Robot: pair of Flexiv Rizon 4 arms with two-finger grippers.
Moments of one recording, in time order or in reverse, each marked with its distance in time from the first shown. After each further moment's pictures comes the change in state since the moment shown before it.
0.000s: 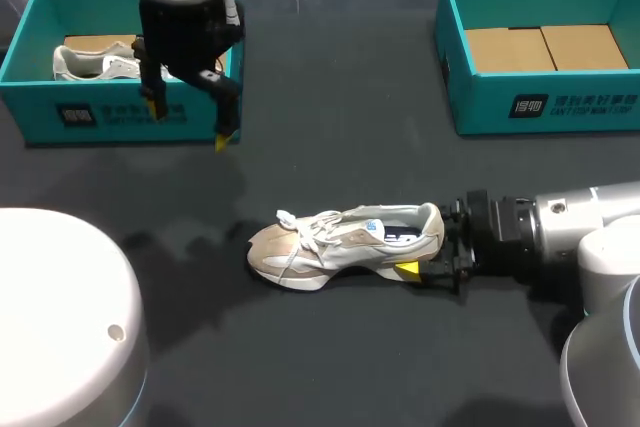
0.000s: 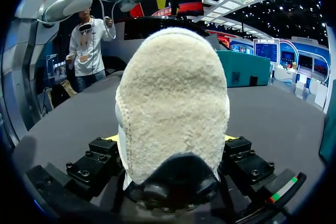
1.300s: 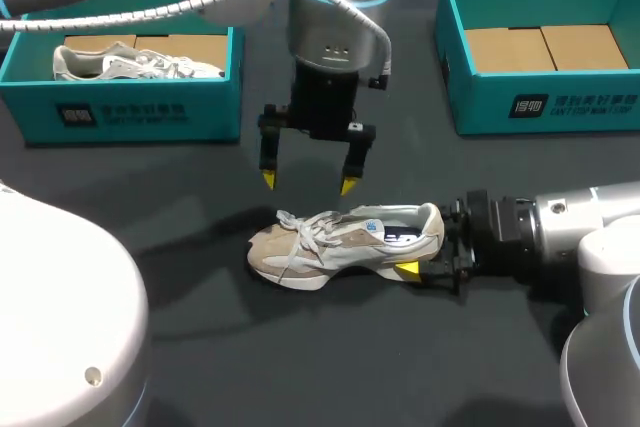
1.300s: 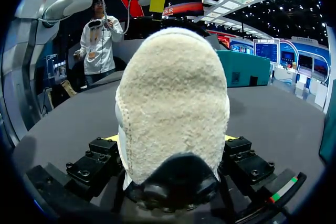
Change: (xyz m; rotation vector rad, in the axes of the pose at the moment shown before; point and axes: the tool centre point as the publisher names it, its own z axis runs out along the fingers) left arm 0.153 -0.044 0.055 -0.090 -0.024 -0.496; right arm 0.000 0.000 0.000 0.000 0.000 0.000
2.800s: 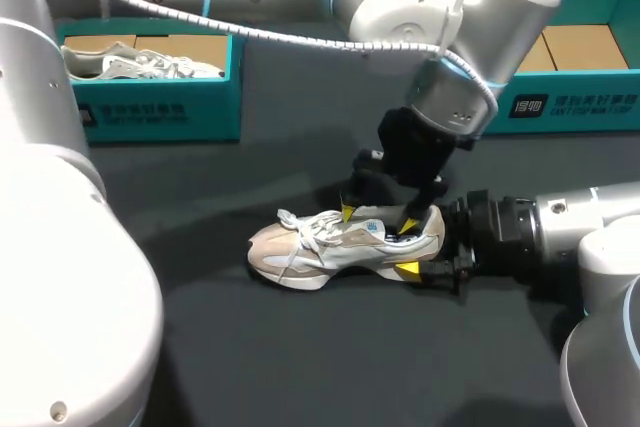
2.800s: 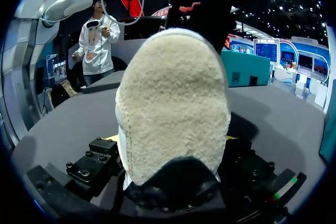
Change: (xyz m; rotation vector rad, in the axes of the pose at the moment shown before) left arm 0.103 -0.027 0.085 -0.052 -0.242 -0.093; right arm 0.000 0.000 0.000 0.001 0.000 0.000
